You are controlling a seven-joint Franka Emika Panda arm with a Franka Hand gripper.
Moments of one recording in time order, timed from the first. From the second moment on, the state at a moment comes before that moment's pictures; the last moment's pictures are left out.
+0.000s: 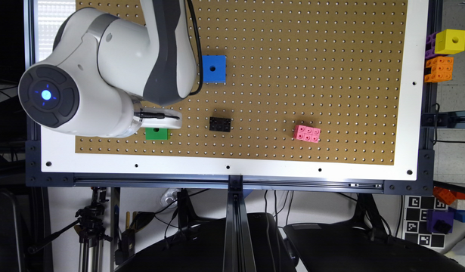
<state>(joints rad) -0.33 0.54 0.01 -1.88 -0.01 2.49 0.49</state>
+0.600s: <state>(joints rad) -0.33 0.60 0.02 -1.84 -0.01 2.51 0.49</state>
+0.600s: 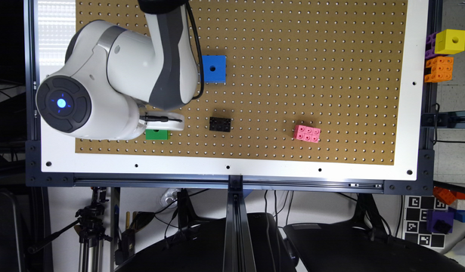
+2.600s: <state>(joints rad) -0.33 0.69 0.03 -1.77 -0.01 2.52 0.49</state>
